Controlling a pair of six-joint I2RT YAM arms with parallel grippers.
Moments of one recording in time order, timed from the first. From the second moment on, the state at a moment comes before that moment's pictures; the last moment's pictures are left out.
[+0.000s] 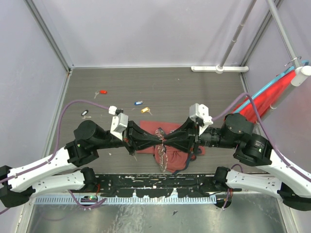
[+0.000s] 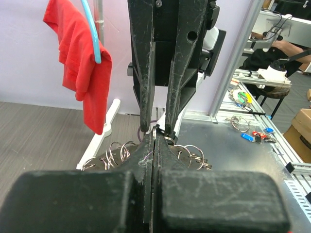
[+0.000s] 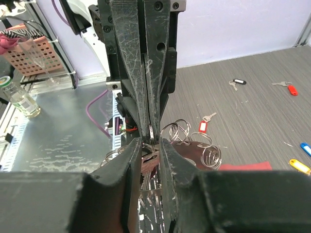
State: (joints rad) left arm -1.15 0.83 0.86 0.23 0.41 -0.24; right arm 1.09 0.76 1.16 -0.41 -0.34 0.12
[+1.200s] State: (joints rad) left arm -1.15 0.80 0.95 0.01 0.37 -0.13; right arm 1.09 0.99 1.56 -0.99 -0.25 0.02
